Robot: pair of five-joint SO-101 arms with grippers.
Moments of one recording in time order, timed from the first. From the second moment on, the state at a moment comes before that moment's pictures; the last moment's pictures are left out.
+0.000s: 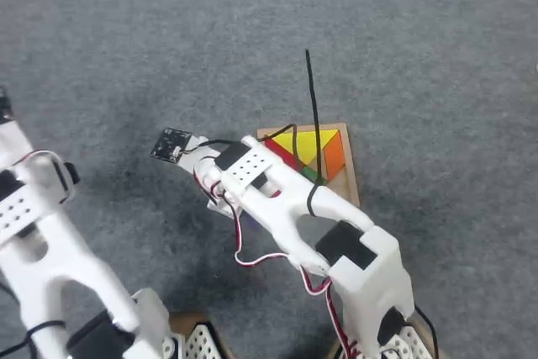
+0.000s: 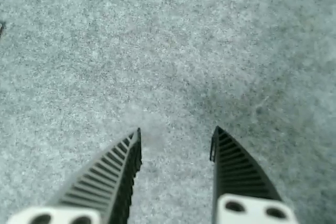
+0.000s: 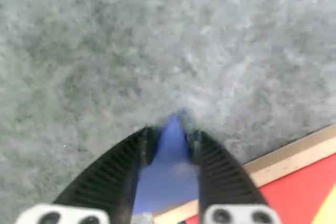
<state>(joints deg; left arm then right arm) -47.5 -24.1 37.2 63.3 -10.1 -49.9 24.6 4.7 58.6 22.6</state>
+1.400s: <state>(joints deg) -43.7 -24.1 37.2 63.3 -10.1 -40.3 -22.5 43.6 58.4 9.5</state>
